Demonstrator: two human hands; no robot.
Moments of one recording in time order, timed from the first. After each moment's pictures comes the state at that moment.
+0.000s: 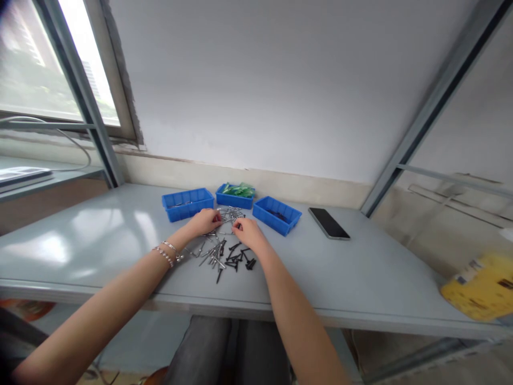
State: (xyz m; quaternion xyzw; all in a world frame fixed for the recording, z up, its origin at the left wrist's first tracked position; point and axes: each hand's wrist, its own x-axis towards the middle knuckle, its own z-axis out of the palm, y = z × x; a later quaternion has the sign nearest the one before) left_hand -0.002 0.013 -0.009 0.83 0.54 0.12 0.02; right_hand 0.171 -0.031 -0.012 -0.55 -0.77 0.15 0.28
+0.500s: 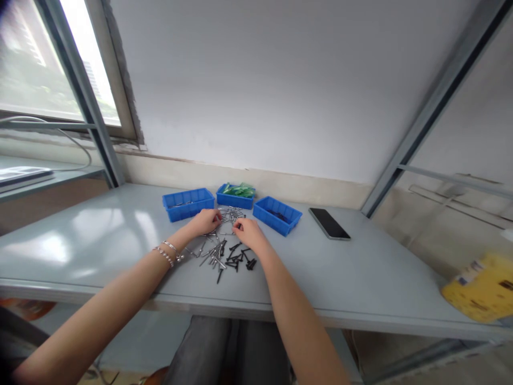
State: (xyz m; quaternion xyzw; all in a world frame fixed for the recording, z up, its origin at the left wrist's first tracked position) left_hand 0.000 0.011 -0.006 0.82 0.56 0.12 0.05; right_hand 0.171 -0.032 -0.011 -0.55 -0.78 0.15 0.27
